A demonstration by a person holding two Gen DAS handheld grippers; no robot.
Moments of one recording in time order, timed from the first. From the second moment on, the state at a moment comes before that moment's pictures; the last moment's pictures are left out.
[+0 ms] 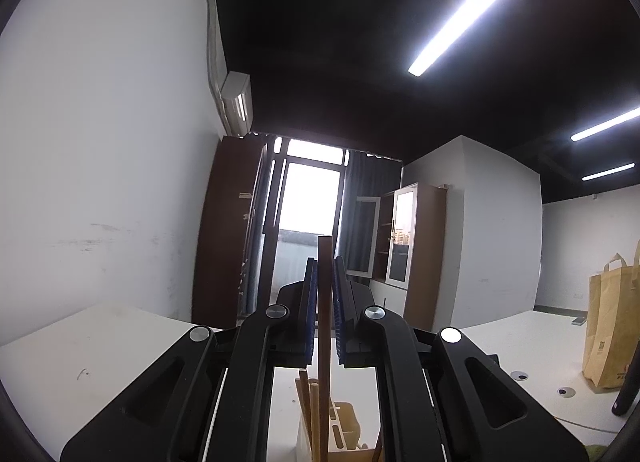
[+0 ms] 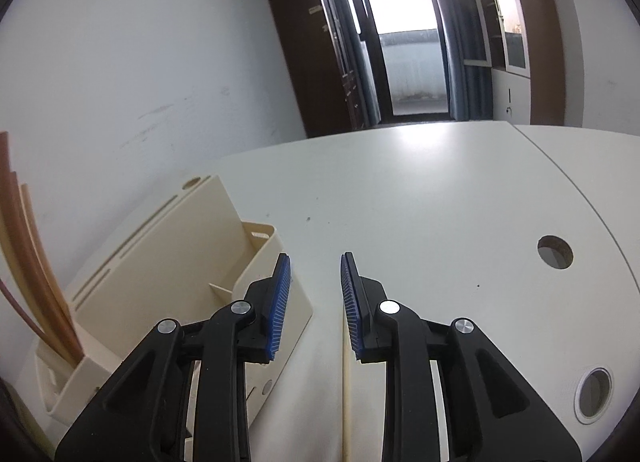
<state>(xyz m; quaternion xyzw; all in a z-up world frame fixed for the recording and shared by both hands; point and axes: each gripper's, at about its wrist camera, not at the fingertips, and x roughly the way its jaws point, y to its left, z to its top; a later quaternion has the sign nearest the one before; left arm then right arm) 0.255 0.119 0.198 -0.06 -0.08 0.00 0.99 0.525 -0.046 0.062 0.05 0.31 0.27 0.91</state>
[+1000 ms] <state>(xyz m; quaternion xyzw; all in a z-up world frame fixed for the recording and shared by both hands) 0.269 0.116 0.193 -0.07 -0.05 0.00 1.00 0.582 0.005 -0.002 -0.03 0.45 0.25 0.86</state>
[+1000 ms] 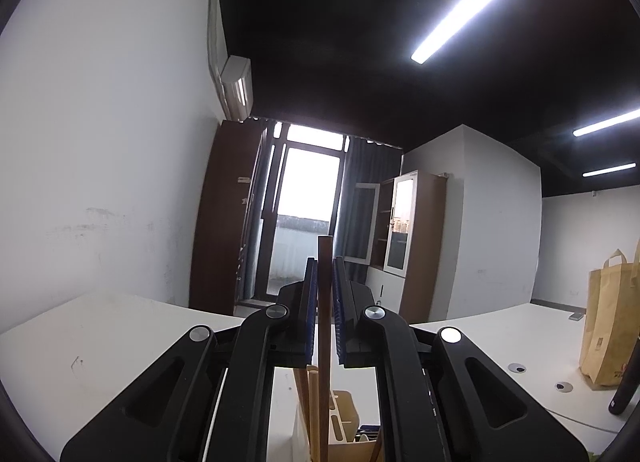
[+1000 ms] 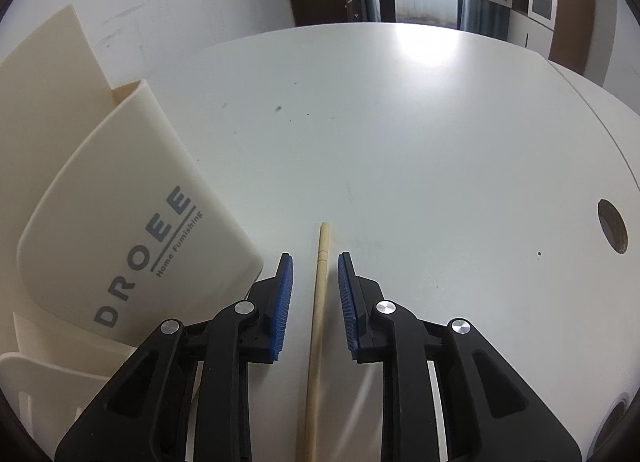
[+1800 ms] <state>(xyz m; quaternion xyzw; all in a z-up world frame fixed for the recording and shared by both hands) 0.275 0.121 0.195 -0.07 -0.05 -0.01 1.00 0.546 -0.024 0.076 0.04 0.35 0.25 0.90</state>
